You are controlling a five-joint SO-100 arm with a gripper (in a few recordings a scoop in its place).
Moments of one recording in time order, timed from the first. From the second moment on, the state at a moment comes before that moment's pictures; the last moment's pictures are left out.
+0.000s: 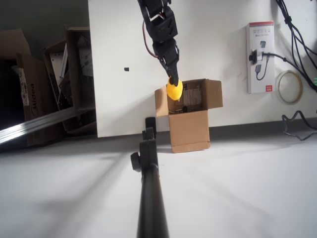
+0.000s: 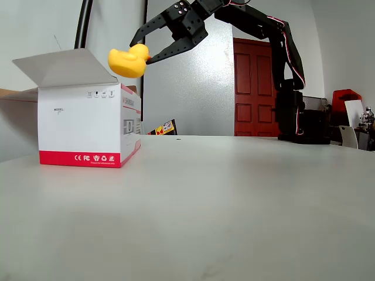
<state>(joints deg) -25.0 76.4 67.5 55.1 -6.7</state>
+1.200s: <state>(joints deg) -25.0 75.6 65.2 60.2 -4.9</state>
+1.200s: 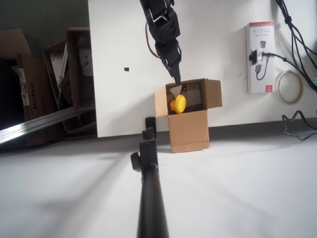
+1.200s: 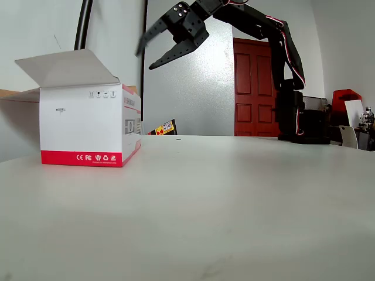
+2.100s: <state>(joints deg) -8.7 127.1 85.1 74.7 -4.8</state>
